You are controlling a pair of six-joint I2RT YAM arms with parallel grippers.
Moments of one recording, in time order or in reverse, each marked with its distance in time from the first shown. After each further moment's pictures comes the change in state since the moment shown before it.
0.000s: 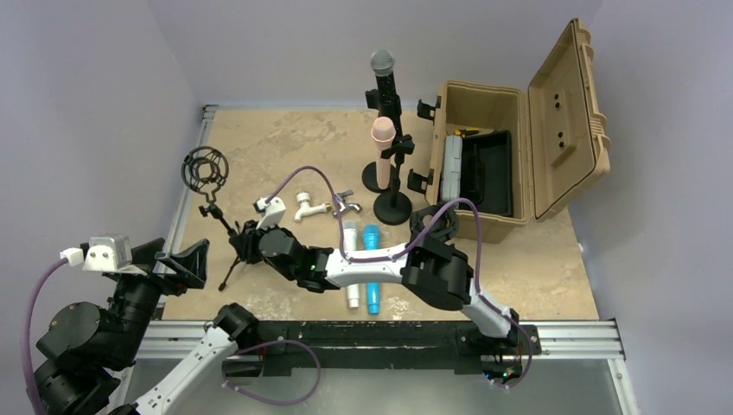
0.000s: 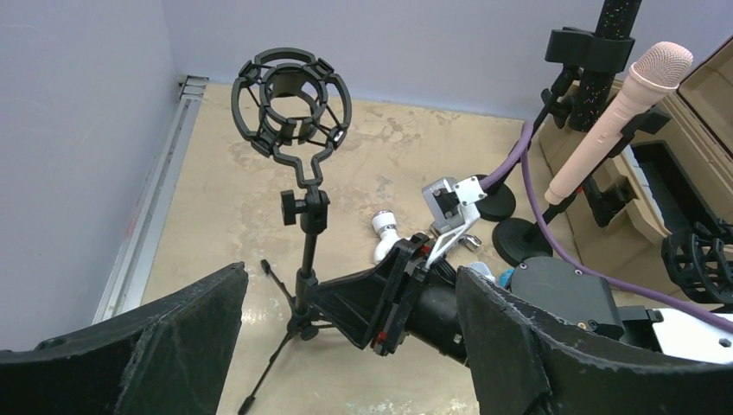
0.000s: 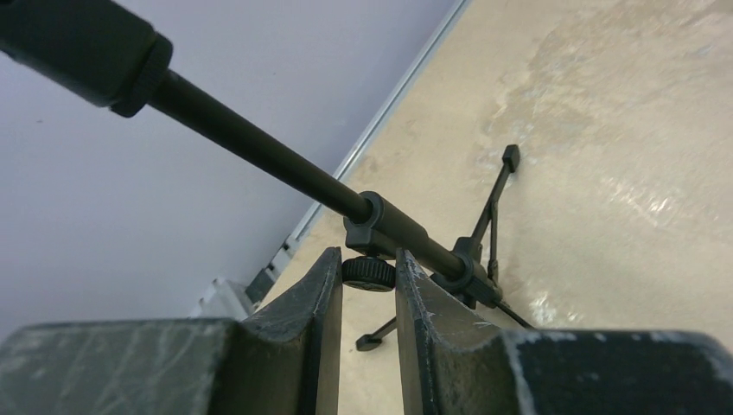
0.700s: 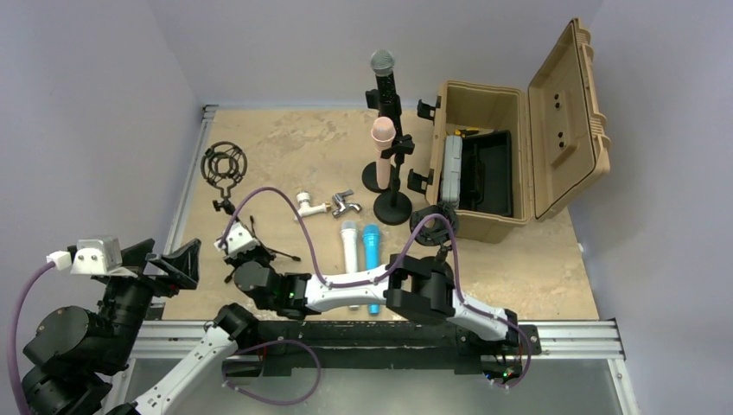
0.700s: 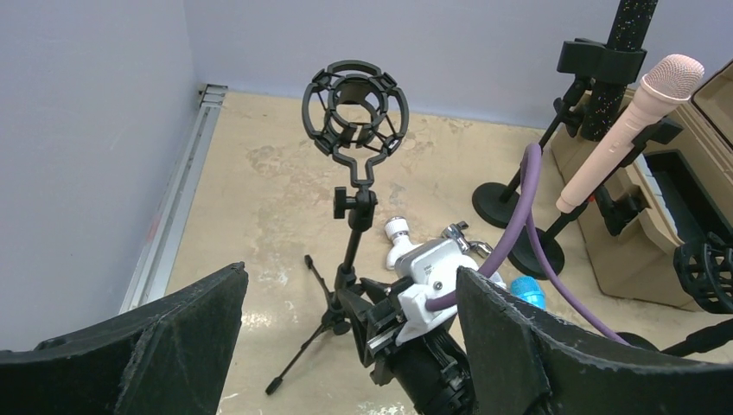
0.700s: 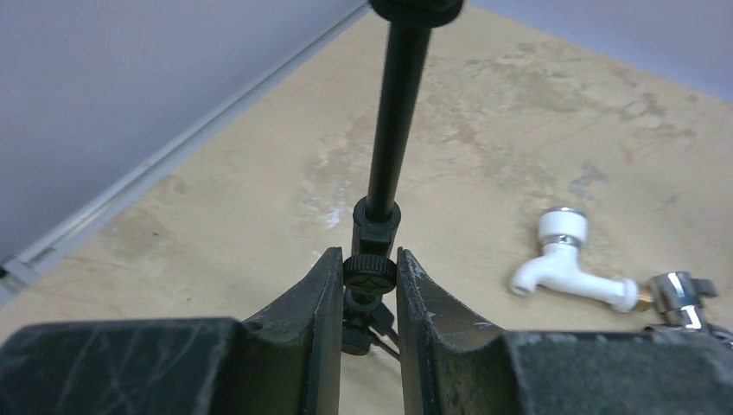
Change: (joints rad) left arm 0.000 0.019 0.052 -0.024 -0.028 0.019; right arm 0.128 0.146 0.219 -0.024 0.517 -0.651
